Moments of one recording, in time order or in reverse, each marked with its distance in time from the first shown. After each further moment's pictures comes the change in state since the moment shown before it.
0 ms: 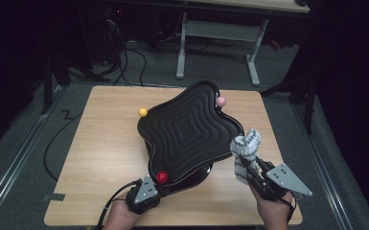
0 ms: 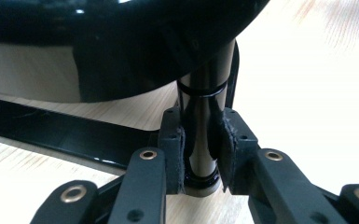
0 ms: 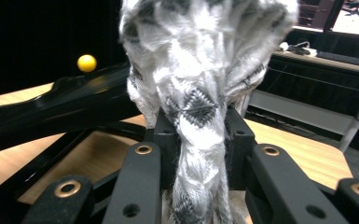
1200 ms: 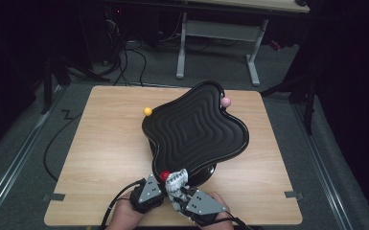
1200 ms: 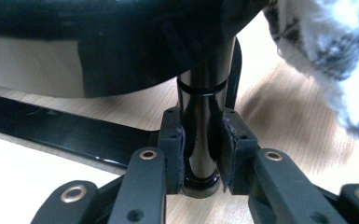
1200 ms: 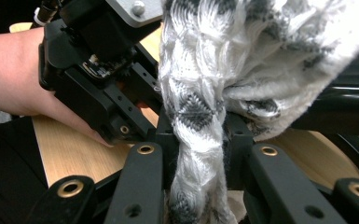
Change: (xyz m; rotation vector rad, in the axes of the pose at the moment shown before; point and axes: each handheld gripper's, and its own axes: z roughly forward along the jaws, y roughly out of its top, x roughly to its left) left arm -0.004 0.005 0.011 -0.013 0.000 0.005; right arm 0.156 -0.040 0.046 0.177 0.434 -0.232
